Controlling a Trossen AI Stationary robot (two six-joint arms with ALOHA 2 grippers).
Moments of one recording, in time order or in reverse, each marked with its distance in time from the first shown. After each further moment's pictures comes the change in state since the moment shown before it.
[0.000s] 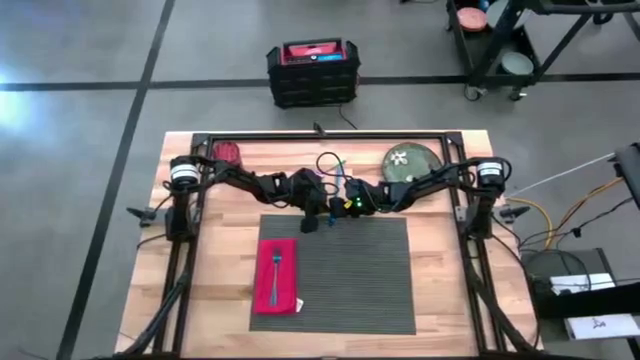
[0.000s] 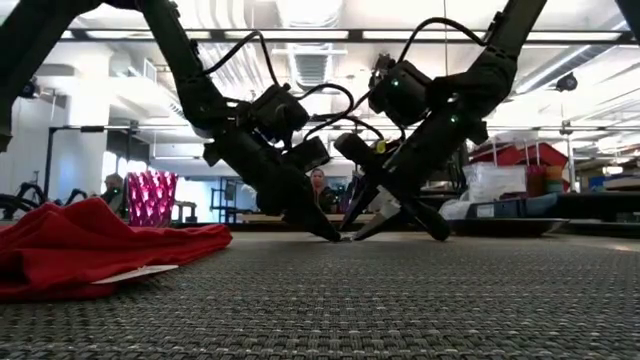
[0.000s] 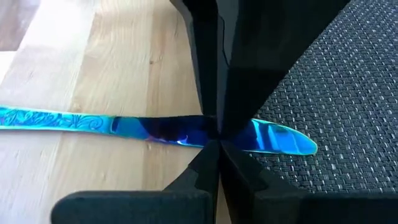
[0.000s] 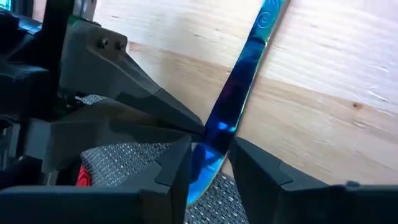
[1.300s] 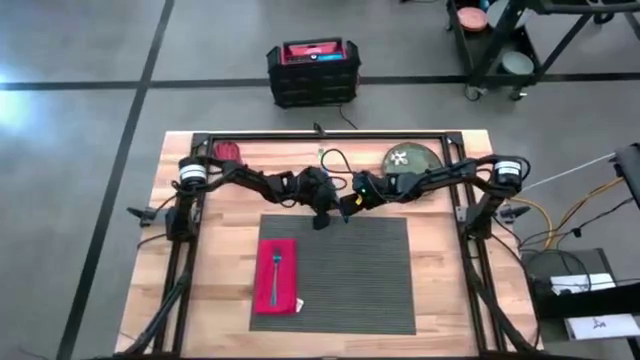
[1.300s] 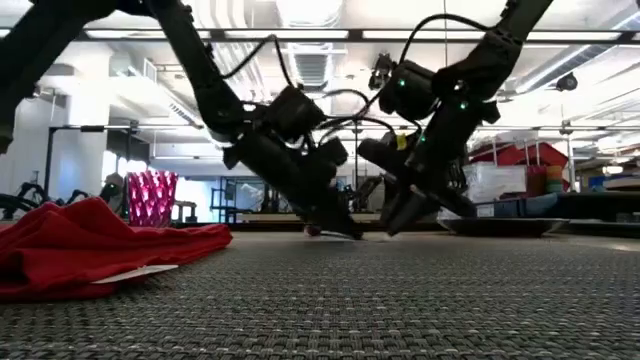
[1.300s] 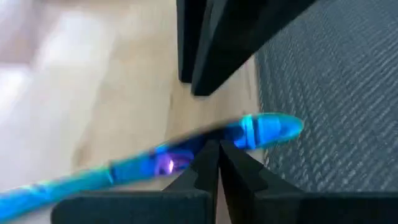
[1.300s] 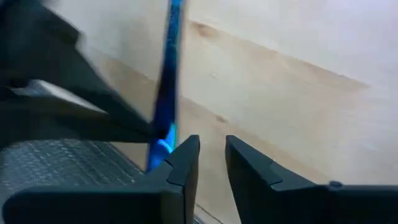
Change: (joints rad) left arm -0.004 0.060 0.121 0.010 -0.026 -0.144; right arm -0.066 -0.169 0.000 -0.328 0.057 -0.283
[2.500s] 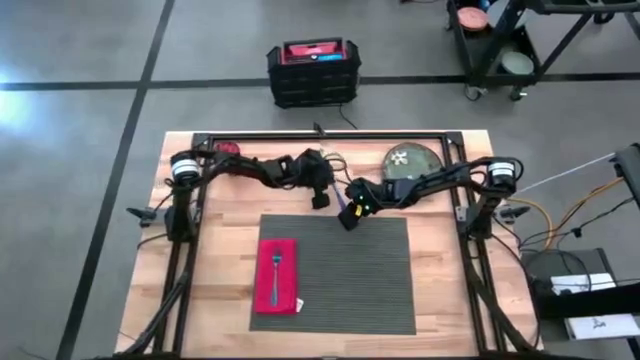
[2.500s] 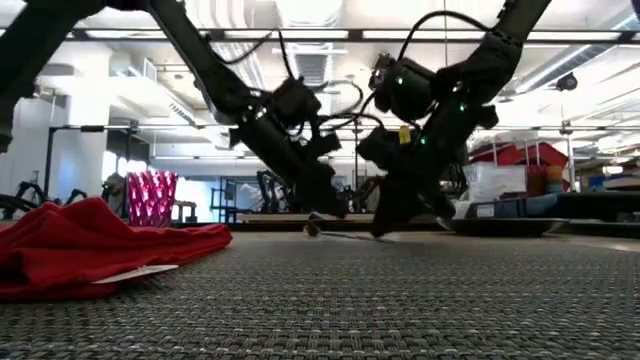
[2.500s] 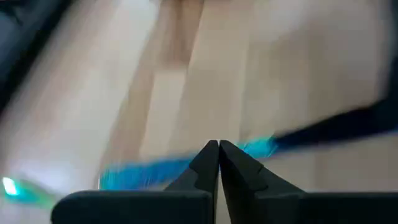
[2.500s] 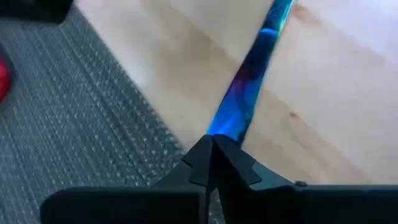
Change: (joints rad) left arm 0.107 -0.054 0.059 -0.221 -0.205 0.145; right arm 0.056 0.043 0.000 0.067 -0.059 -0.275
